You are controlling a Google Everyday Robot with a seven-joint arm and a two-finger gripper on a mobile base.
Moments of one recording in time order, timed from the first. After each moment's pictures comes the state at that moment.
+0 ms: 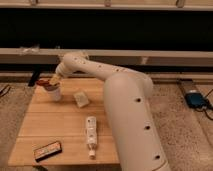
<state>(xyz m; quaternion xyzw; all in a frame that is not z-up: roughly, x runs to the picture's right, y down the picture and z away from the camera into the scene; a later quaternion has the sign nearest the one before) -0.307 -0.075 0.887 -0.23 -0.30 0.24 0.89</state>
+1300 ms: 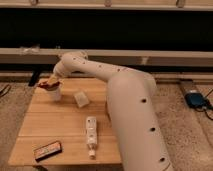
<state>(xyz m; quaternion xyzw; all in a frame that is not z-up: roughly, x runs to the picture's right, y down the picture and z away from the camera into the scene) -0.315 -0.078 0.862 -0.21 -0.33 0.22 0.89</state>
